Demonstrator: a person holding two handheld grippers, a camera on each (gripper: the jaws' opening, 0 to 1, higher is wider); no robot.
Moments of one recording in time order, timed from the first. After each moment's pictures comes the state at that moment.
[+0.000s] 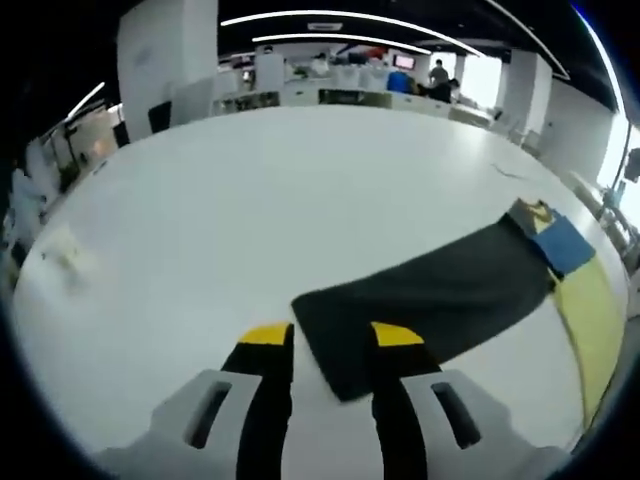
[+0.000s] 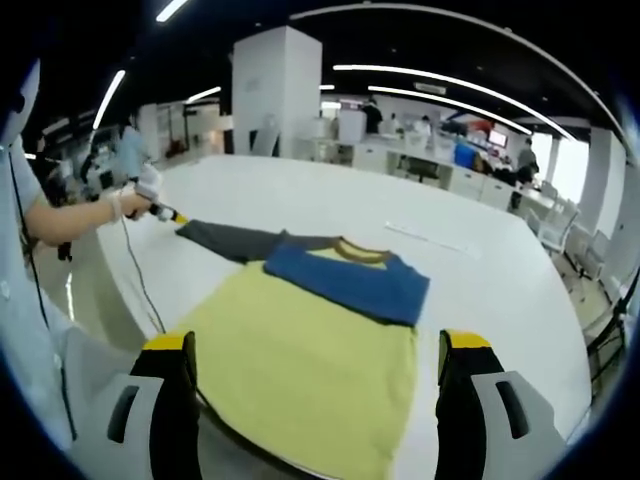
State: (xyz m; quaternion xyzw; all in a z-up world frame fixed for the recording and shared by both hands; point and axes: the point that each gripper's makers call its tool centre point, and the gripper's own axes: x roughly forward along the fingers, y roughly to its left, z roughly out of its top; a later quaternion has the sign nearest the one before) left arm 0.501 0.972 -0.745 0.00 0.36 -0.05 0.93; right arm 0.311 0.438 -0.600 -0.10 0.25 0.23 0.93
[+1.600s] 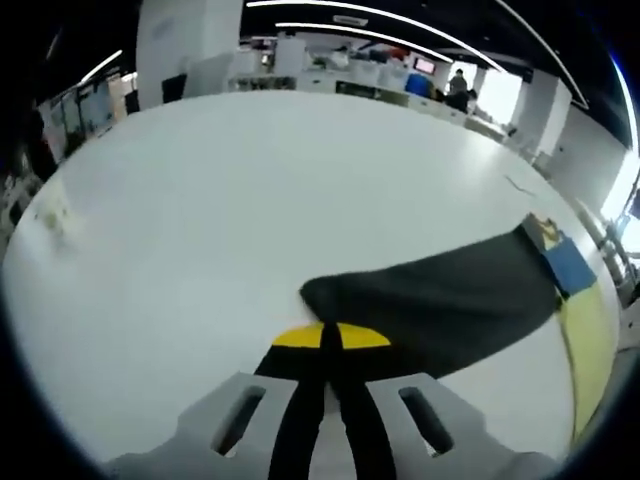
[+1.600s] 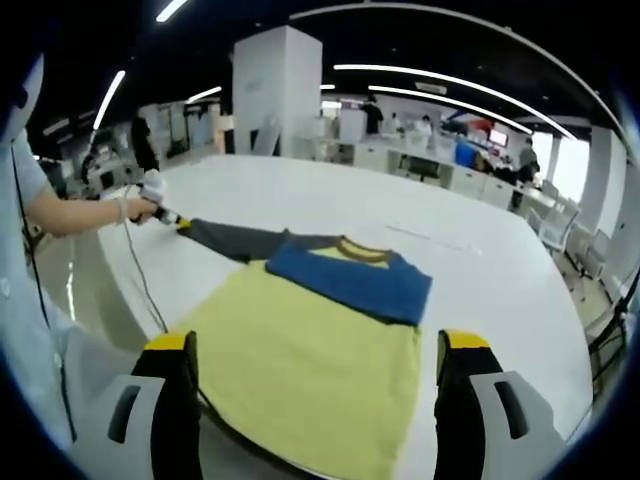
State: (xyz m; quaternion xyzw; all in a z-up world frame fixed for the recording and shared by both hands) left arm 0.506 0.973 -0.765 -0.05 0.37 -0.03 0.93; right arm 0.311 0.440 -0.602 -0.10 0.25 0.24 0.93
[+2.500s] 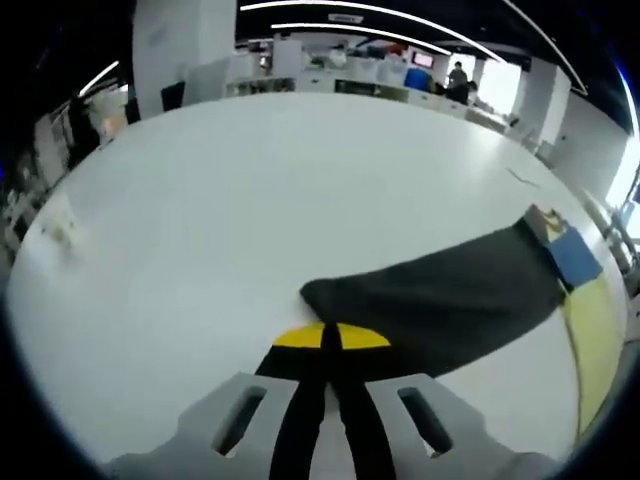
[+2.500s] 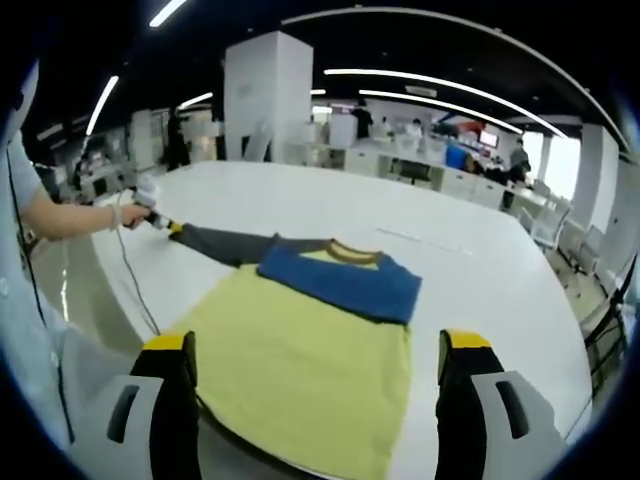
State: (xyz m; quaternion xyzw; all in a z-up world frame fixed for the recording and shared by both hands) left arm 0.500 0.969 -0.753 -0.03 0.37 -0.03 0.93; right arm 0.308 0.430 -0.599 -0.09 0.24 0.22 0.94
